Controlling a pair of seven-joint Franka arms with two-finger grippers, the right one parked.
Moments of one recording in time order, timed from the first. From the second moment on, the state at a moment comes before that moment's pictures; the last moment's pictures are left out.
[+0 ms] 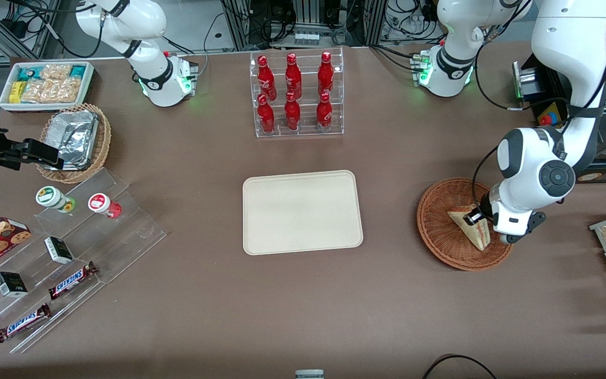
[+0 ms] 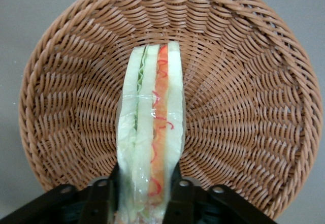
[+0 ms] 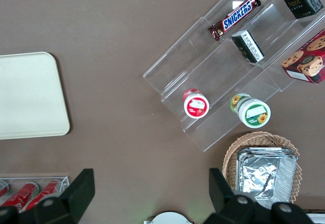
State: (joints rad) arm 0.05 0.31 -0.10 -2.09 0.01 2.29 -0.64
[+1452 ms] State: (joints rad) arm -0.41 0.34 -0.18 -1.85 0.01 2.07 -0.61
